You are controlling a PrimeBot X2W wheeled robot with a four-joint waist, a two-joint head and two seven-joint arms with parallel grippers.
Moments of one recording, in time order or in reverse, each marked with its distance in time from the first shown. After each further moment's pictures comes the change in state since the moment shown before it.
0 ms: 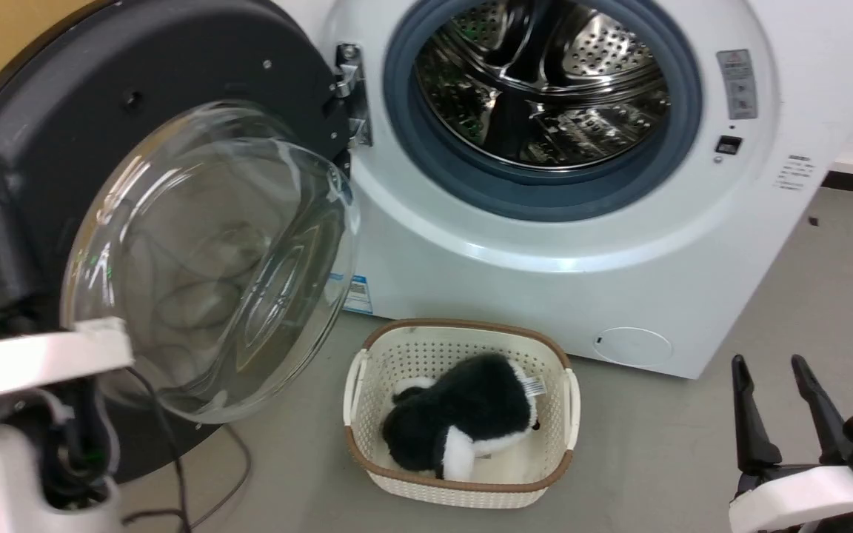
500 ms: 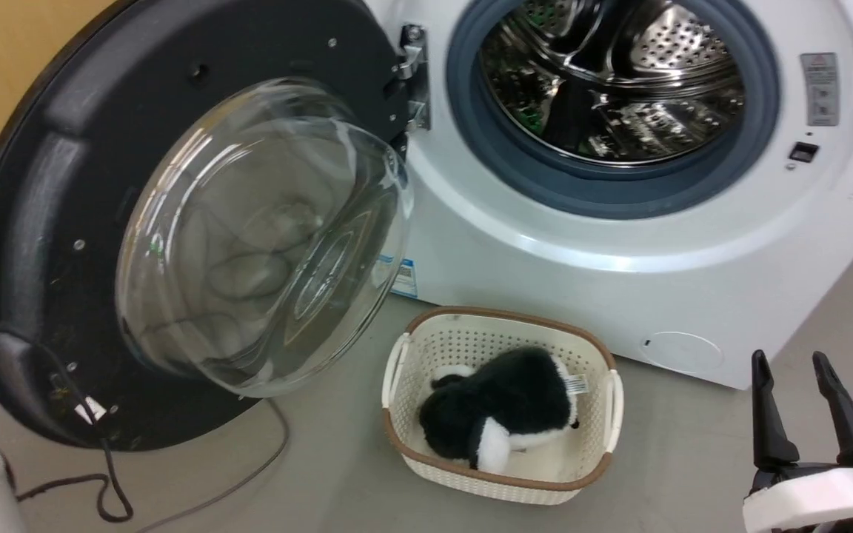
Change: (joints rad) left arm -0.096 0.091 0.196 0.069 -0.243 0.005 0.039; right arm 0.000 0.000 -0.032 -0.003 0.005 0.000 -0.030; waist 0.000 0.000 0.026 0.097
